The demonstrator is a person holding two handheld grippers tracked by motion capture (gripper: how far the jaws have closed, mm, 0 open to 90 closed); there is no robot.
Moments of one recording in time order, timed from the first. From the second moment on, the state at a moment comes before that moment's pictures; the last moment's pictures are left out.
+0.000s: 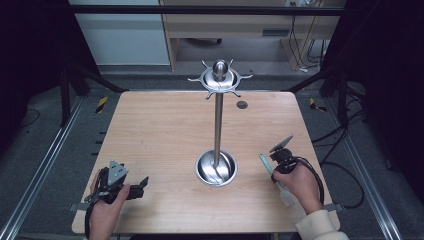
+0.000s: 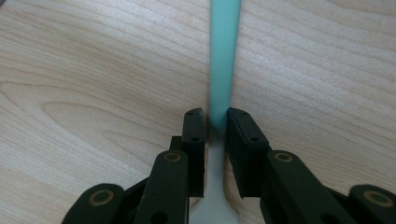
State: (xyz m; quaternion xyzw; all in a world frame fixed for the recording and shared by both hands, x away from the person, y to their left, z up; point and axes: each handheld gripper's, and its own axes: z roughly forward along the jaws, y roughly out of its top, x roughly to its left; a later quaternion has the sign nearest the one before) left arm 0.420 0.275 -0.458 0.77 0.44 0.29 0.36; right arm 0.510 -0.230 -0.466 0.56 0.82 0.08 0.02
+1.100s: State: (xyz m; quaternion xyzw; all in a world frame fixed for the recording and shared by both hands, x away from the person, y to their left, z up) left arm 0.423 0.282 -0.459 0.76 0.45 0.30 0.36; right arm 0.501 -0.227 -0.369 0.50 0.79 0.34 0.12
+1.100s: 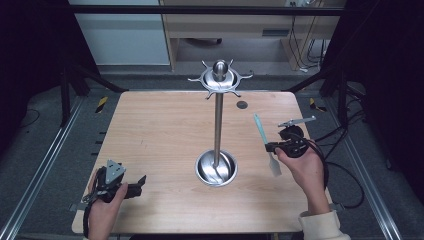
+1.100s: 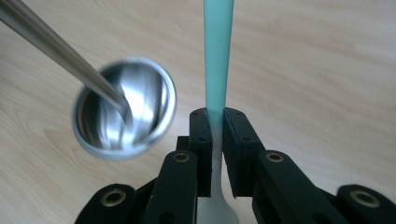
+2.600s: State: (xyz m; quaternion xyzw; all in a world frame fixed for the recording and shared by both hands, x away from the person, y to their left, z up) left arm 0.428 0.281 -0.458 0.76 0.44 0.30 0.37; right arm 0.439 -0.238 -0.291 0.38 0.73 0.52 0.21
